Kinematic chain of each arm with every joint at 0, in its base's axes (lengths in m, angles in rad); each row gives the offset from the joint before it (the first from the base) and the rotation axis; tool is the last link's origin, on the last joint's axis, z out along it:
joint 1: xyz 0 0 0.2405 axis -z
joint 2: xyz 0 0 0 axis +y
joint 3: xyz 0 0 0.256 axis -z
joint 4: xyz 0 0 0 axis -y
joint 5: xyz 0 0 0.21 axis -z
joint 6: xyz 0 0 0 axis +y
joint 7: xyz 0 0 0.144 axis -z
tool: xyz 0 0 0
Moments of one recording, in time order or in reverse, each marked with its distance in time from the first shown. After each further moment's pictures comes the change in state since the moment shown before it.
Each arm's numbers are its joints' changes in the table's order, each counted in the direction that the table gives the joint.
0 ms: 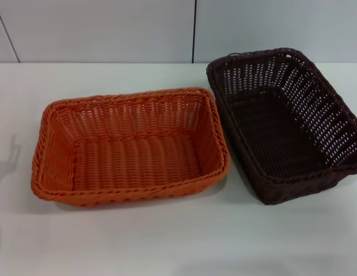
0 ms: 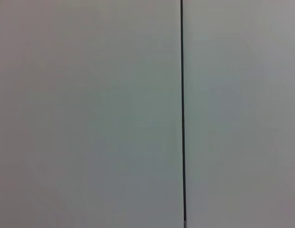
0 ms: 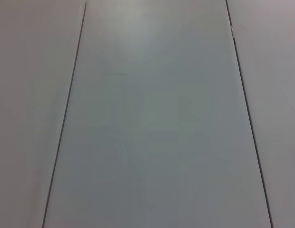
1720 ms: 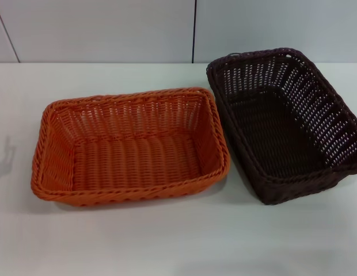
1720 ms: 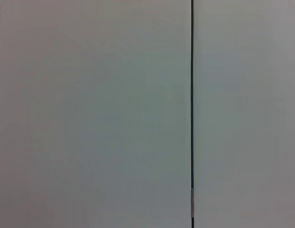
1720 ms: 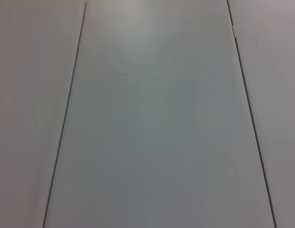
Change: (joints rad) left arm -0.001 0.000 0.029 0.008 -0.004 -0.097 -0.003; right arm -0.012 -0.001 -0.005 0.014 0.001 0.021 0.000
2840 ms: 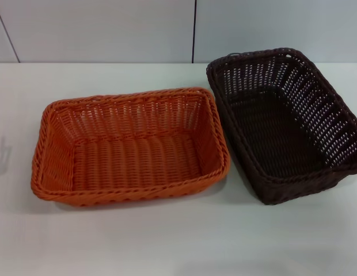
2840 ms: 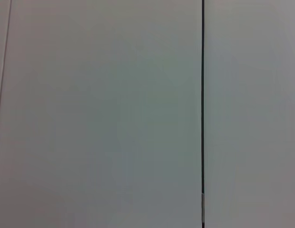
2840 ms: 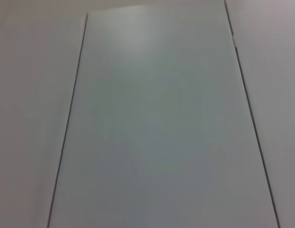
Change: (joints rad) left arm -0.013 0.002 0.014 0.020 0.004 -0.002 -0.001; right arm -0.005 0.002 -0.004 0.016 -0.001 -0.011 -0.004
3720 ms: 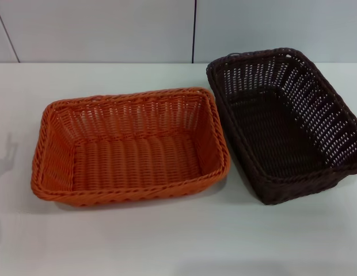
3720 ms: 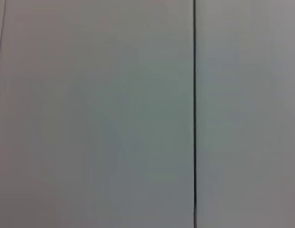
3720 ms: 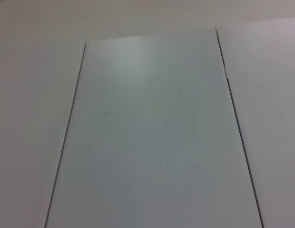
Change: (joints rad) left arm -0.024 -0.001 -0.009 0.073 -0.001 -0.014 -0.023; right arm 0.010 0.002 -0.021 -0.018 -0.008 -0.096 -0.005
